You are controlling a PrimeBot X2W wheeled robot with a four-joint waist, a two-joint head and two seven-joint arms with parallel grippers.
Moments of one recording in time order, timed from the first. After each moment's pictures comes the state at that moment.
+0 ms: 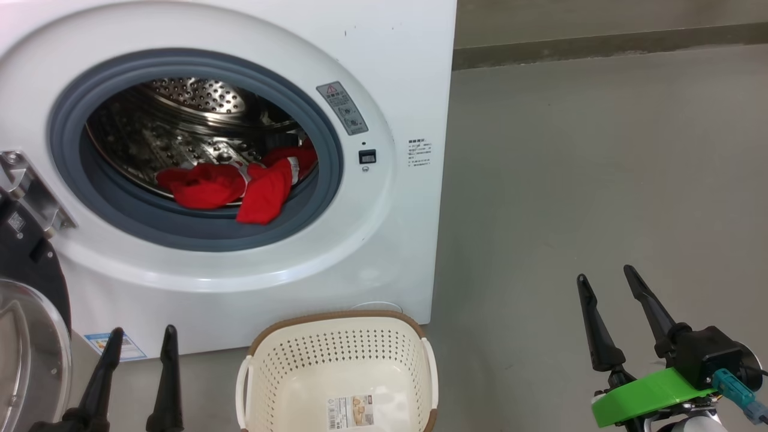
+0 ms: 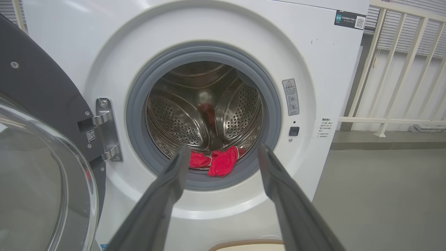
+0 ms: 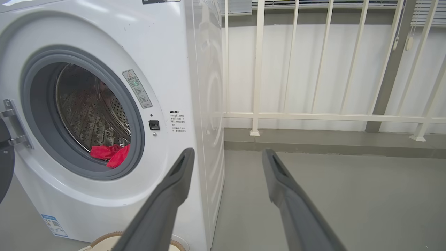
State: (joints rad) left arm 0.08 0.17 0.04 0.00 -0.31 -0.03 -0.25; right arm -0.02 -0.05 -0.02 0.17 0.19 0.12 -0.26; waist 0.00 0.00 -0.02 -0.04
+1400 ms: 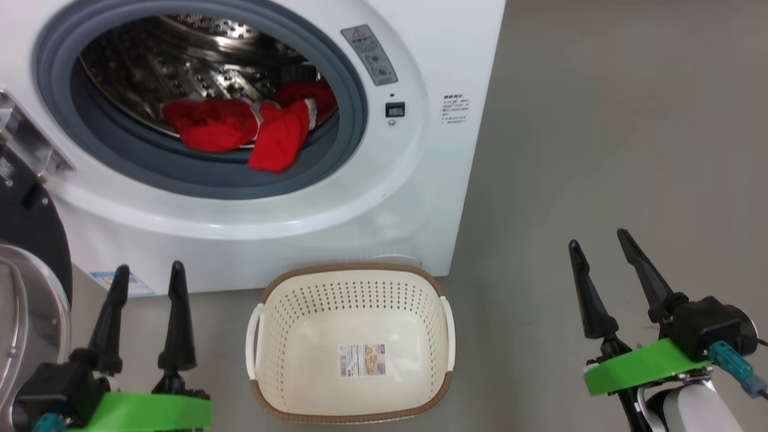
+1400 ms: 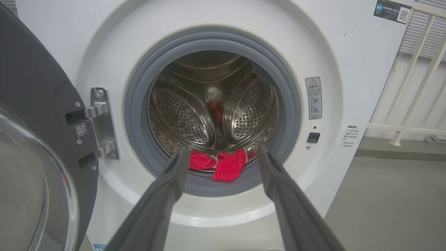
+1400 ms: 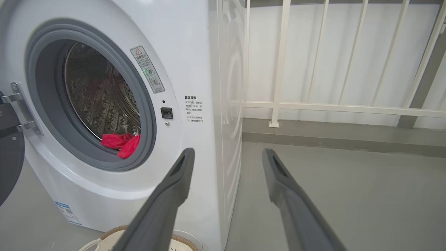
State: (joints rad) left arm -0.08 0.13 0.01 0.02 -0.32 0.02 -0.24; right arm -0.09 -0.05 0.00 0.15 0.18 0.12 -0.26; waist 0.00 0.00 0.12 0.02
